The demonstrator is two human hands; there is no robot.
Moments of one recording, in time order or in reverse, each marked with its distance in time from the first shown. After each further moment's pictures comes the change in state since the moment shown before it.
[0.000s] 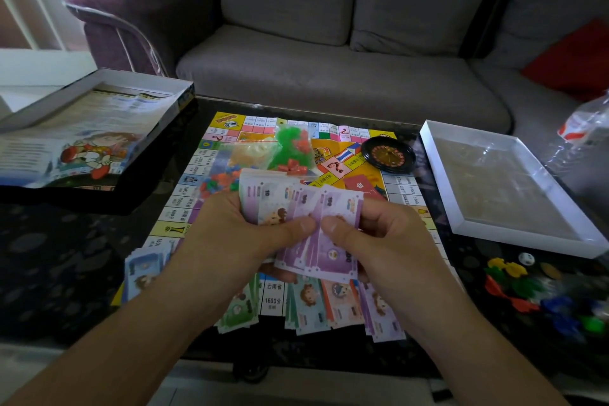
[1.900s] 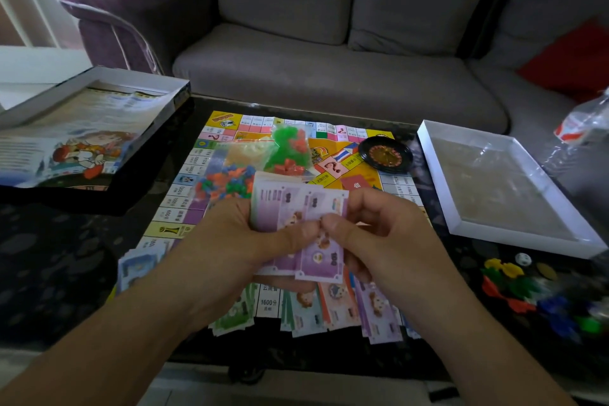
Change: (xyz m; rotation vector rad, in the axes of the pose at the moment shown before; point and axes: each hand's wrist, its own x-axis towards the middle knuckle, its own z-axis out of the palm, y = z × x) left_hand 0.000 0.003 0.000 -0.119 -0.224 -0.114; right_hand 0.001 -0.008 -0.010 -0.102 -0.027 -0.049
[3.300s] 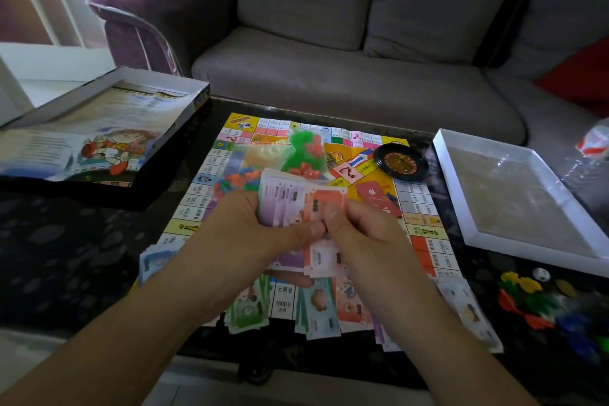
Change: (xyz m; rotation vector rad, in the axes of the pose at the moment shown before) left_hand -0.004 0.007 -0.011 0.124 0.097 0.054; right_hand 0.007 0.005 0.037 -0.083 0.026 0.009
